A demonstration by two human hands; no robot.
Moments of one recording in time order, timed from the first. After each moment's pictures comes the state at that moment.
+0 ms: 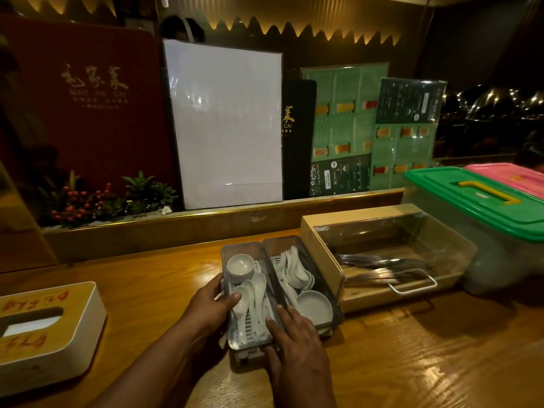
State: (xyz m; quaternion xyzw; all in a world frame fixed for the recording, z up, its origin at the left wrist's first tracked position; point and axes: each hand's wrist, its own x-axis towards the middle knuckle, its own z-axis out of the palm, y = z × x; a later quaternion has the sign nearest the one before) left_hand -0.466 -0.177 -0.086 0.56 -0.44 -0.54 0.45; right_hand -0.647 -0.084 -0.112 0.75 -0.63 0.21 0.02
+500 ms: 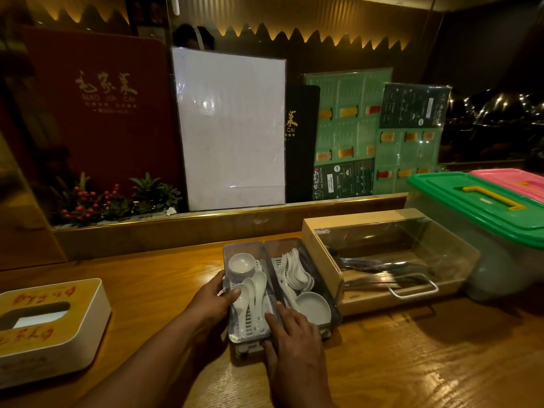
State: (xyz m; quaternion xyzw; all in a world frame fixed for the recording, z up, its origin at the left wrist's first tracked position) left_hand -0.476 -0.176 -0.071 0.55 -0.40 -0.59 0.45; right_hand -0.643 -0.086 -0.103 0.74 -0.65 0.18 0.03
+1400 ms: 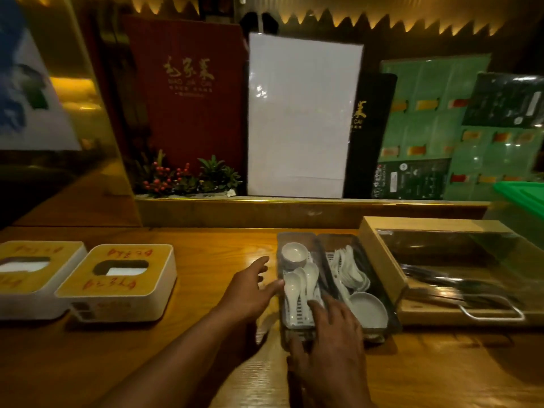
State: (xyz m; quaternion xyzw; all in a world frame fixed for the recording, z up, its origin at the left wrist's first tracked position) left_hand -0.440 -0.147 -0.065 0.66 -0.57 -0.33 0.36; right_hand -0.616 -0.078 -0.078 0.74 -0.63 0.21 -0.05
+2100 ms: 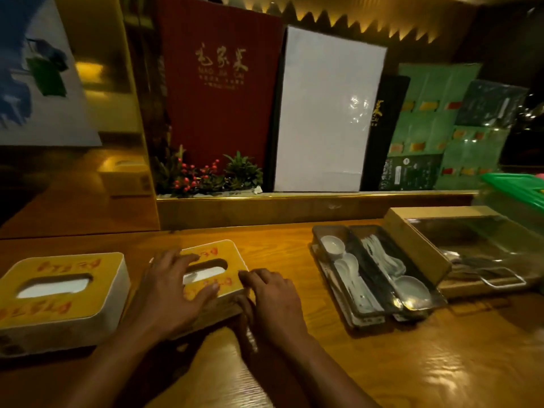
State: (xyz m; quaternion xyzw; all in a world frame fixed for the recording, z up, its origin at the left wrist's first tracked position) left_hand -0.167 -0.094 -0.052 0.69 -0.67 -0.10 0.26; right_hand -0.384 -0.109 -0.073 0.81 -0.54 0.22 -0.03
